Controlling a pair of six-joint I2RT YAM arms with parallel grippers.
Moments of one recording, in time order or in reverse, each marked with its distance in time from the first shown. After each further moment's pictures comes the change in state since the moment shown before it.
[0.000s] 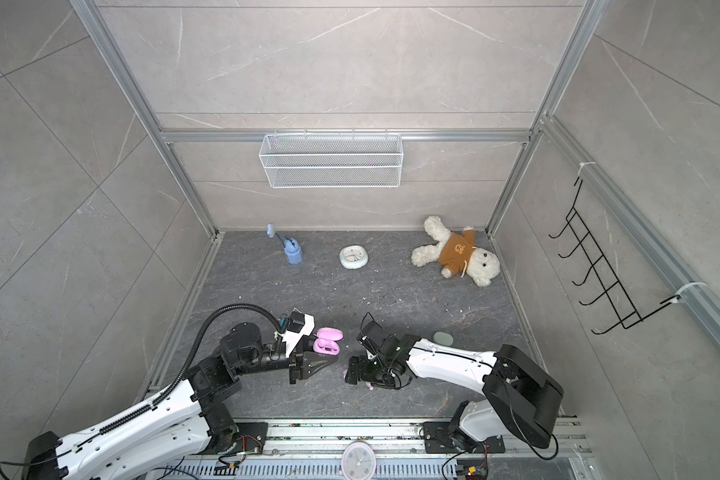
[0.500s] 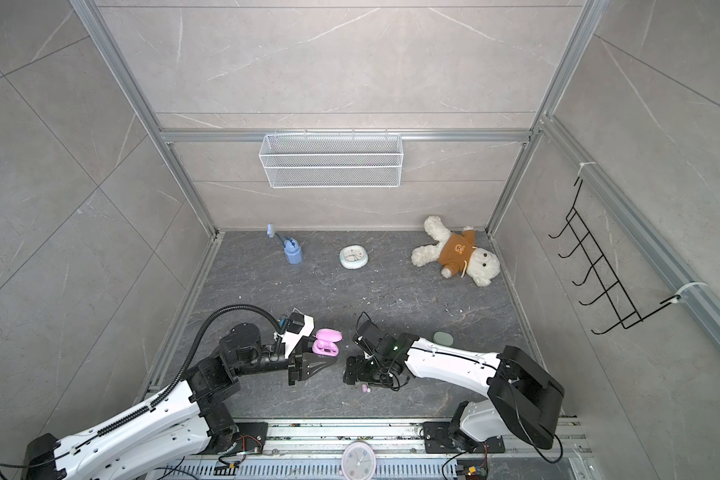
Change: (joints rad) left arm 0.000 -0.018 0.000 -0.028 -0.002 0.000; right arm 0.029 -0.018 0.056 -0.084 0.057 -0.001
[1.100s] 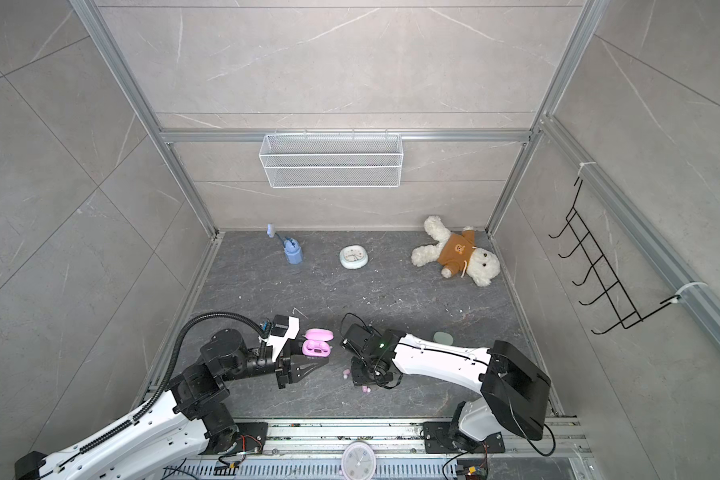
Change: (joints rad) left arm 0.000 -0.129 -0.003 -0.015 -0.008 -0.013; right arm 0.087 0.090 0.144 -0.213 0.213 -0.005
